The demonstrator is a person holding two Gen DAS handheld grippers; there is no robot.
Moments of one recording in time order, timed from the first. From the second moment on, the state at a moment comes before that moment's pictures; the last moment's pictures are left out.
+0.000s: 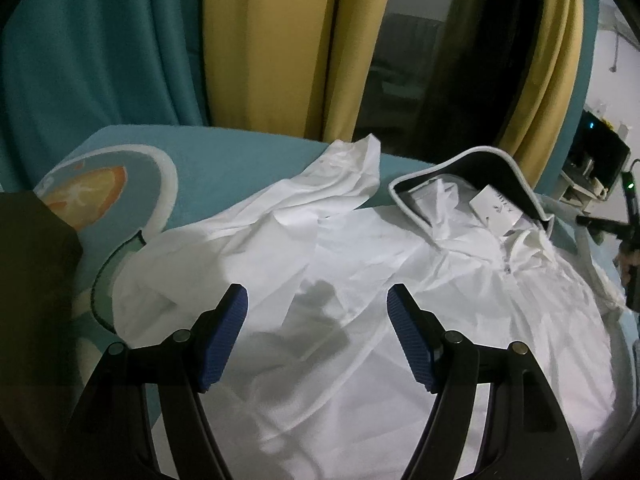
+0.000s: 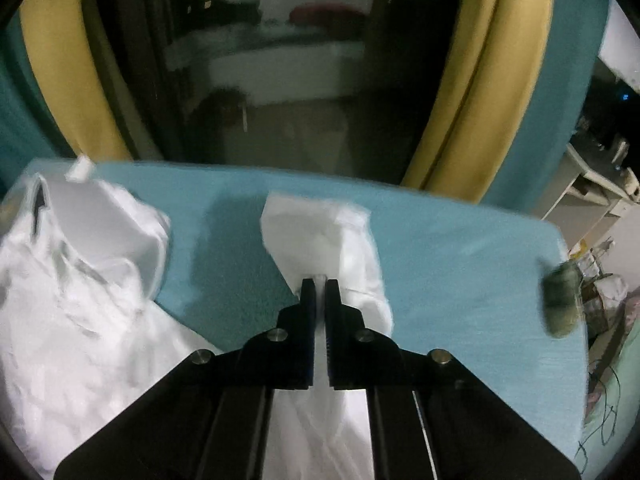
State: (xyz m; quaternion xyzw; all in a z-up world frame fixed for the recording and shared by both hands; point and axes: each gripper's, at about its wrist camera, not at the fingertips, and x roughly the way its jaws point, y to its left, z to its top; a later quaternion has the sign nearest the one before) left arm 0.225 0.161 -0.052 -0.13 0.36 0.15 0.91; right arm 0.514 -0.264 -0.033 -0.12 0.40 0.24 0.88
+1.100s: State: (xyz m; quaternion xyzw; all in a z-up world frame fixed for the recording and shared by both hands) left arm 0.115 0.199 -0.022 -0.15 0.30 0.17 0.93; right arm 0.345 -0.043 -0.026 -0.19 0.41 0.46 0.77
